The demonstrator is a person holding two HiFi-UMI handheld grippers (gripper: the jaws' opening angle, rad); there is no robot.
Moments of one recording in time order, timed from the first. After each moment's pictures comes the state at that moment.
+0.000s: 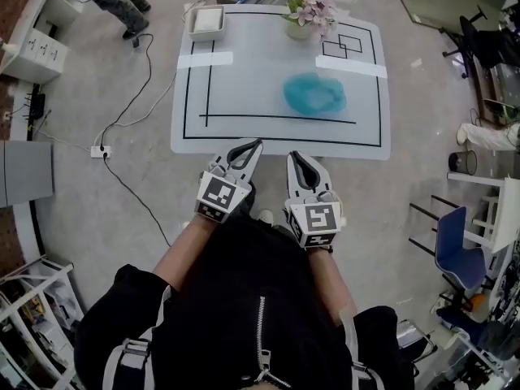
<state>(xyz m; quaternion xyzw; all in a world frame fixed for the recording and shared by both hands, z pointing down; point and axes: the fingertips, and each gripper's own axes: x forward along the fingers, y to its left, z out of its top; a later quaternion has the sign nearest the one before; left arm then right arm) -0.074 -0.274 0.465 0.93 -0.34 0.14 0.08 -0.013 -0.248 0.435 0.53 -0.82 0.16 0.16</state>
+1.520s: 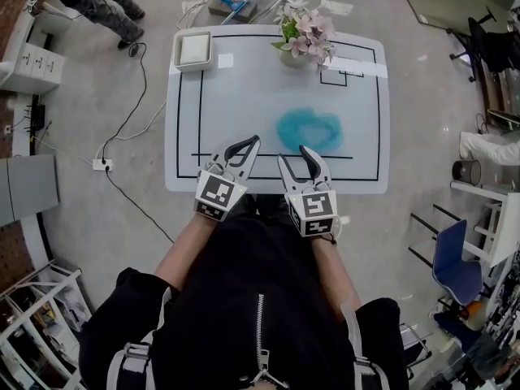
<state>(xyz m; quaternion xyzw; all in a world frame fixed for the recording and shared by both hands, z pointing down) -0.044 -0.424 0.470 0.92 -0.35 0.15 0.10 0.023 -0.394 0.486 0.50 -0.82 0.20 0.21</state>
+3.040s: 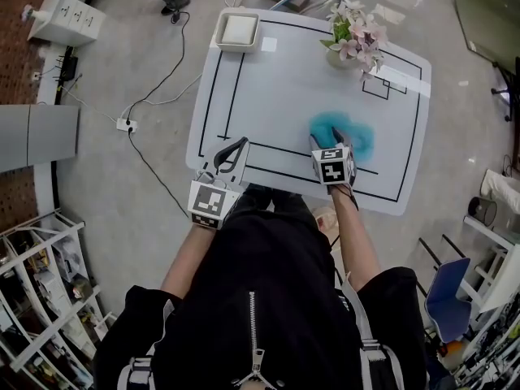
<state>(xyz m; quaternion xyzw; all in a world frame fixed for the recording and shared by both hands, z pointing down) -0.137 -0.400 0.472 0.84 -0.49 0.19 0.12 0.046 -0.457 0.656 0.42 -0.79 0.22 0.40</state>
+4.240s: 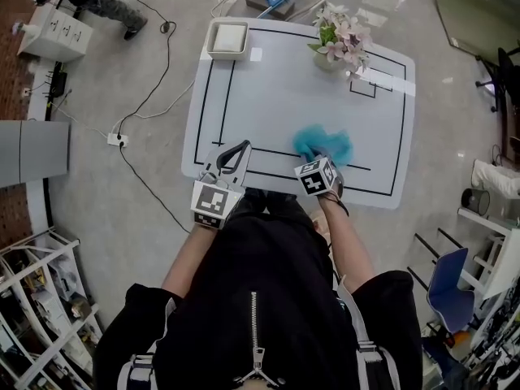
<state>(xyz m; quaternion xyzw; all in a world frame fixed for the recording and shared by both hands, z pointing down) -0.126 -0.400 0.472 0.86 -0.46 0.17 0.11 0.031 -0.405 0.677 0.36 -0.78 0.18 0.48</state>
